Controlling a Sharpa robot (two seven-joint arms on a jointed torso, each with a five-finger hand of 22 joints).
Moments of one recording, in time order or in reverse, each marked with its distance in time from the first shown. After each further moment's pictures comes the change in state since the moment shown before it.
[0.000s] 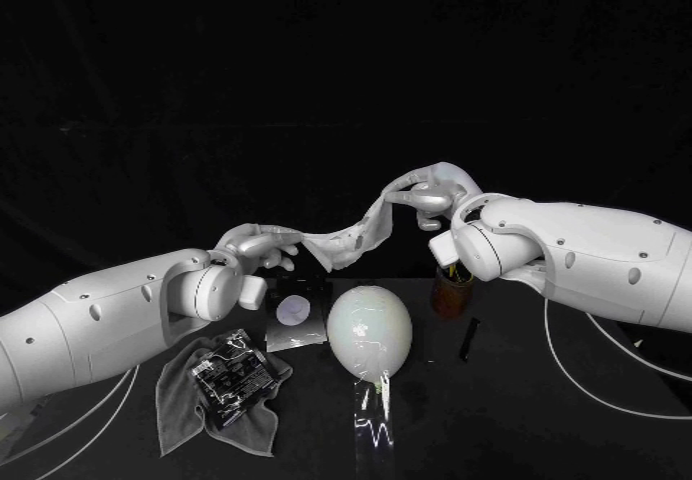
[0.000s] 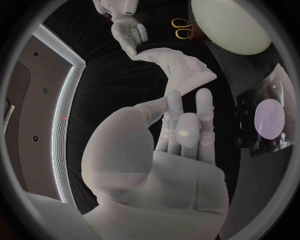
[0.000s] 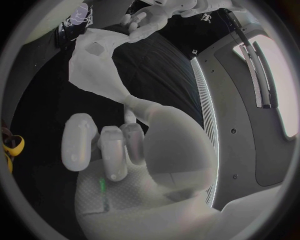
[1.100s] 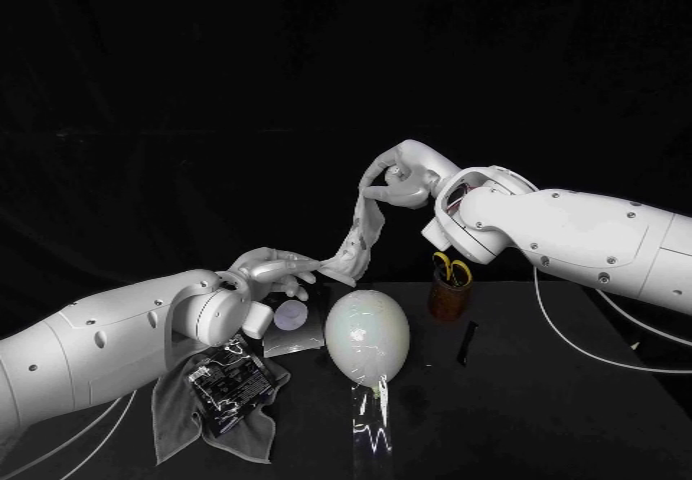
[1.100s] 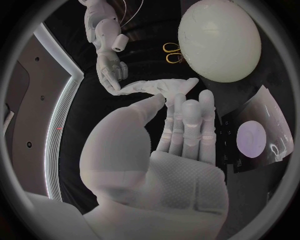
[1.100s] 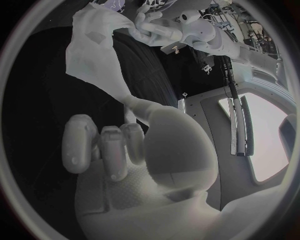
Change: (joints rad) left arm -0.035 -0.001 -0.003 0.052 -0.100 0.083 -0.060; left_hand -0.058 -0.095 -0.115 0.013 0.001 -0.126 0.071 -0.075 0.033 -0.185 0.070 -0.074 -0.050 -0.181 0.063 -0.125 -0.269 -0.007 -0.082 0.054 -0.054 -0.029; right arm 0.059 0.064 0.002 -0.067 -0.505 0.125 0.013; right_hand 0.000 0.000 0.009 -0.010 -0.001 0.004 0.000 0.007 0.000 0.000 0.000 0.002 0.000 0.000 0.000 0.006 -0.001 0.000 0.008 0.000 0.024 0.000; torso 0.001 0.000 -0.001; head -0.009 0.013
